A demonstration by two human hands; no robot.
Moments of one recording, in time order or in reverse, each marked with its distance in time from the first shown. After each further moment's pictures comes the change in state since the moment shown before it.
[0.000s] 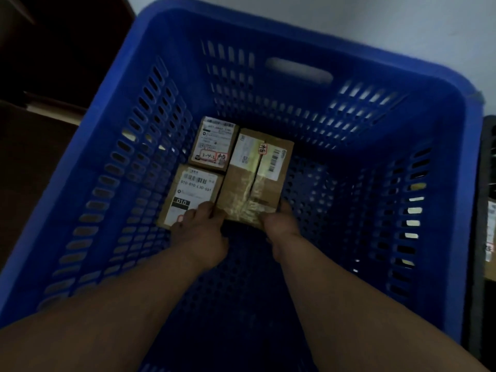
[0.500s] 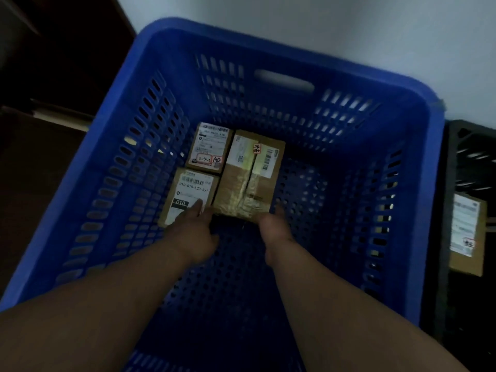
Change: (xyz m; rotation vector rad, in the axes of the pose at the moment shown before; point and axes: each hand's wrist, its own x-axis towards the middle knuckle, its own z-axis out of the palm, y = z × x) left_hand -0.013 0.001 -0.023 -0.072 -0.141 -0.029; right_hand -0.034 -0.011 -0.011 0.158 -0.070 0.123
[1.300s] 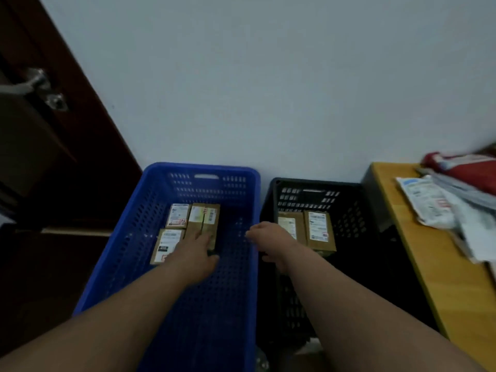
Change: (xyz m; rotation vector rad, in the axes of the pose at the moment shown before) left_hand -0.318 0.149 -0.040 0.051 0.290 0.243; right_hand -0.365 0.010 -0.183 -0.382 0.004 -0.455
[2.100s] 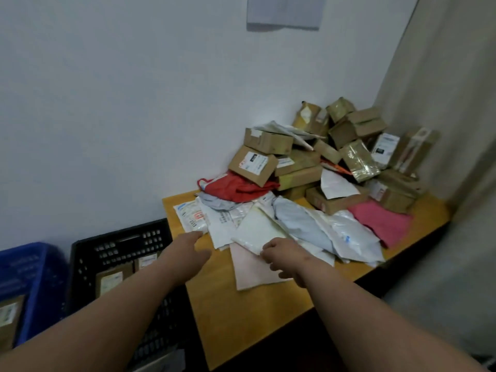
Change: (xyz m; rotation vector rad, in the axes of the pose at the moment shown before) left_hand -0.133 0.493 0.101 -0.131 0.061 0.454; right_hand -0.302 0.269 -0.399 0.114 0.509 0.117
